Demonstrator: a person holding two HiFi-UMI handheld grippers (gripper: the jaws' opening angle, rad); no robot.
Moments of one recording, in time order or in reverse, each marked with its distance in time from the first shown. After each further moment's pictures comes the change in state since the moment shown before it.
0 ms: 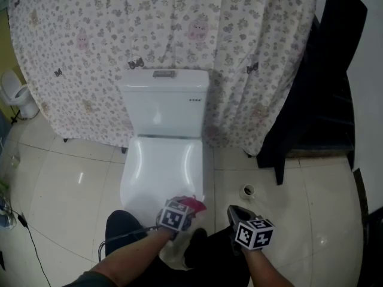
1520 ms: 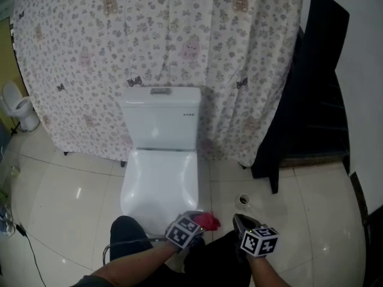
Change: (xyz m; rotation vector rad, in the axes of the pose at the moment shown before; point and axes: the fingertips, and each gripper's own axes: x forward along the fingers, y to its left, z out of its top) left arm -0.026 -0.113 0.029 0.186 -0.114 -0.264; right arm -0.053 -0.016 0.008 0.020 -0.079 -0.034
